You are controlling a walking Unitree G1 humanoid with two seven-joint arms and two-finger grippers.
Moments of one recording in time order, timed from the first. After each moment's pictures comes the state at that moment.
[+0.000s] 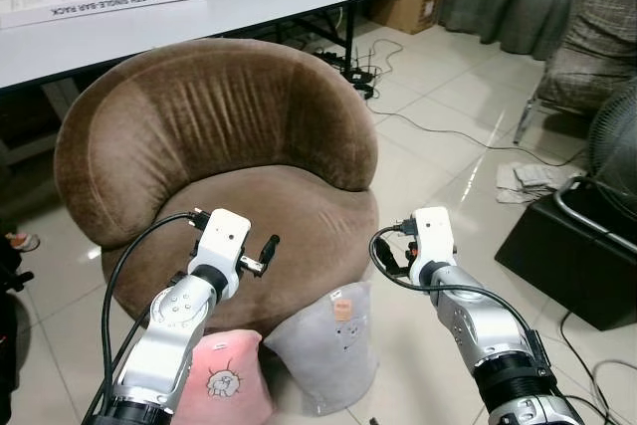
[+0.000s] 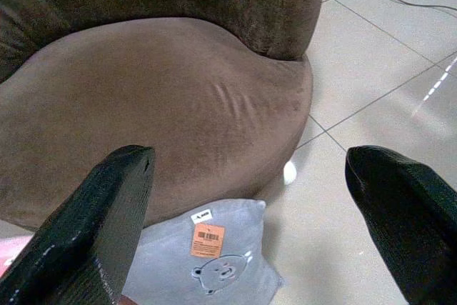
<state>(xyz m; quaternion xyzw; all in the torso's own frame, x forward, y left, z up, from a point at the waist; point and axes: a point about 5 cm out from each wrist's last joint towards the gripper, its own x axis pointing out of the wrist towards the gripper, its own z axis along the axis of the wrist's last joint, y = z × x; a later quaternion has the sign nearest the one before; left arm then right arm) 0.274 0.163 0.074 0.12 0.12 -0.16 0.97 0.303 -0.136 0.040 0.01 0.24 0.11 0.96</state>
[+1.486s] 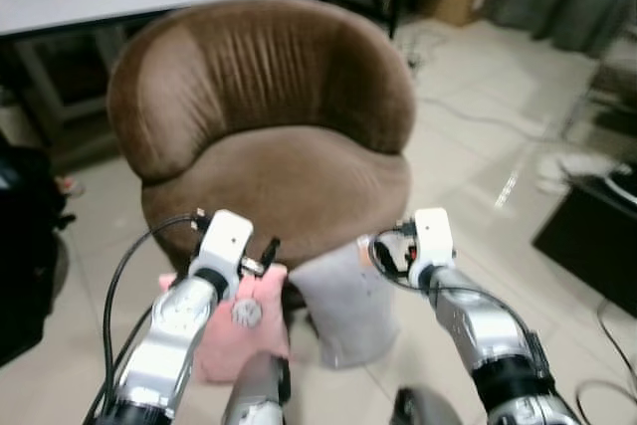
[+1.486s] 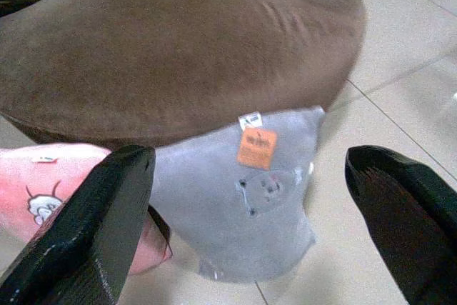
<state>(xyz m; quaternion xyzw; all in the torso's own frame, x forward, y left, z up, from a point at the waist) 0.273 0.163 0.071 0.13 0.12 -0.16 0.97 0.301 -0.135 0.038 0.02 0.25 0.10 0.96</state>
